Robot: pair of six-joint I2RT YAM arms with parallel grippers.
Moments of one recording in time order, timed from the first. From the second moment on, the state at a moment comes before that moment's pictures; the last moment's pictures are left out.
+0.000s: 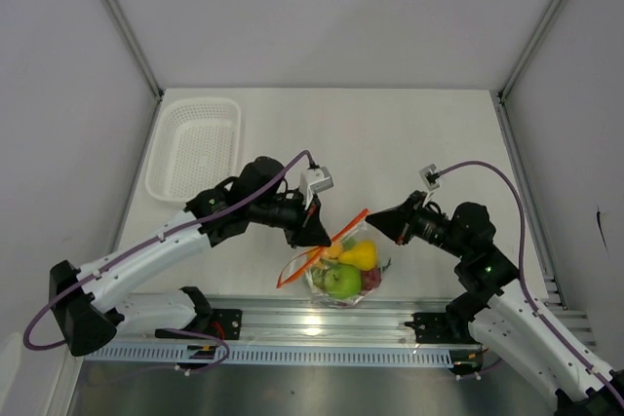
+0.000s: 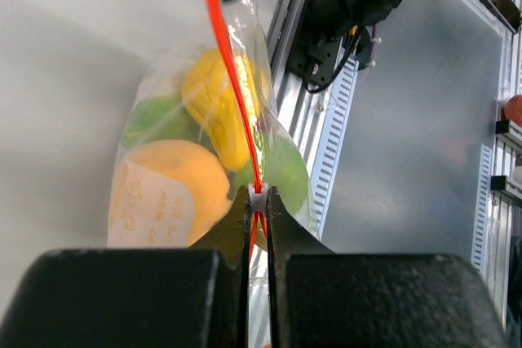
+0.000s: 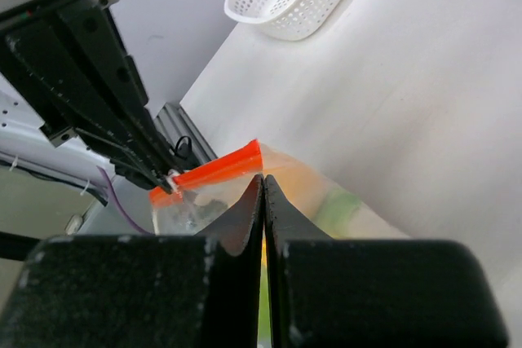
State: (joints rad) left arm -0.86 1.14 1.02 -0.48 0.60 -0.18; right arm 0.55 0.58 0.47 0.04 -0.46 0.64
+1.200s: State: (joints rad) left arm -0.87 1.06 1.00 -0.60 0.64 -0.17; right arm 0.81 1.06 0.97 -0.46 -0.76 0.13
